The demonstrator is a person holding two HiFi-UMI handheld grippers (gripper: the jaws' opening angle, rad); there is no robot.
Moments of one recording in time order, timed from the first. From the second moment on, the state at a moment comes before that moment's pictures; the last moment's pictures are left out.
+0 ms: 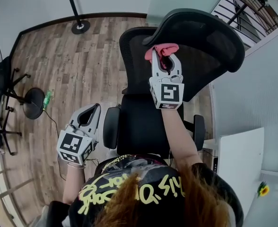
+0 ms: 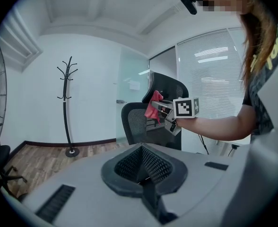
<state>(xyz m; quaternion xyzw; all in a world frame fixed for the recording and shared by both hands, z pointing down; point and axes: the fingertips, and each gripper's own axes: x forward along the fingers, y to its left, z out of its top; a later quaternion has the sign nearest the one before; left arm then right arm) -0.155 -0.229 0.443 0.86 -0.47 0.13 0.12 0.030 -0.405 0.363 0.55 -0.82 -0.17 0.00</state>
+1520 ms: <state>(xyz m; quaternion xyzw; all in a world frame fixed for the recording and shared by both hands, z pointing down) -0.086 -0.214 0.437 0.89 -0.41 0.12 0.13 0.317 -0.332 0.353 0.68 -0.73 -0.09 0.04</state>
